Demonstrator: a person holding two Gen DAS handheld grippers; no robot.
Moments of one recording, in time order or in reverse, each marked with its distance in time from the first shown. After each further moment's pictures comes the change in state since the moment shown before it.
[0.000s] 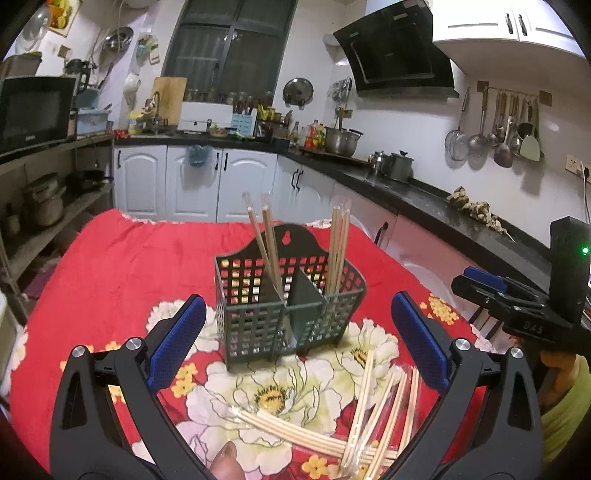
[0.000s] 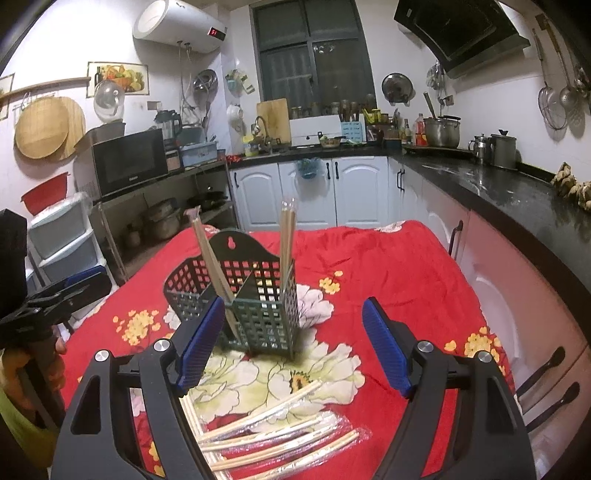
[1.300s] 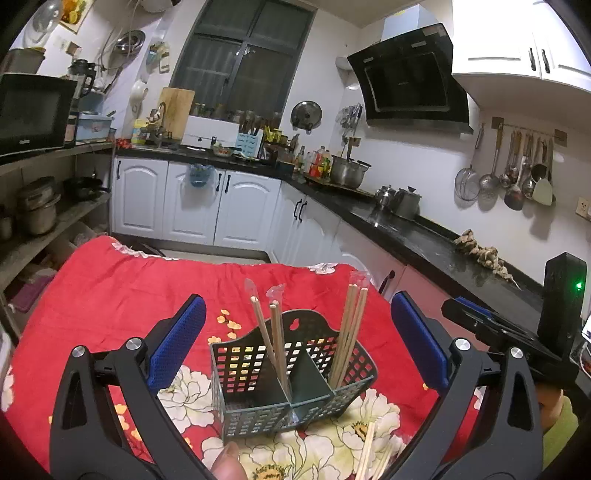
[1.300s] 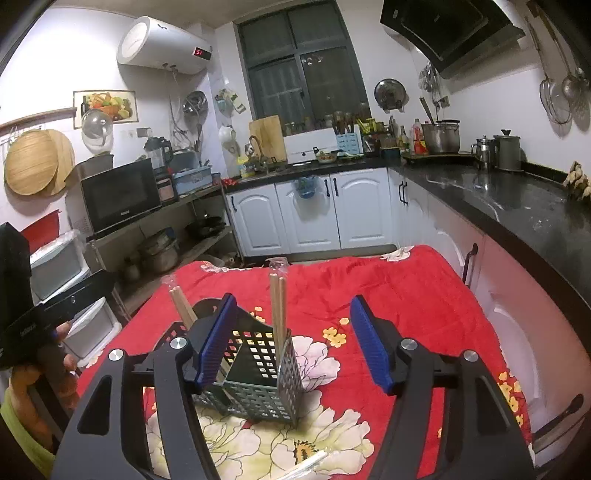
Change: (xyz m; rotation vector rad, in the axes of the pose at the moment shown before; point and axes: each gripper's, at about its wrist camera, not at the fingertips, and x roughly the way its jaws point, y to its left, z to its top) left arm 0.039 0.017 0.070 -0.062 -0.098 -0.007; right arm 0.043 -0.016 0.062 0.077 -0.077 0.020
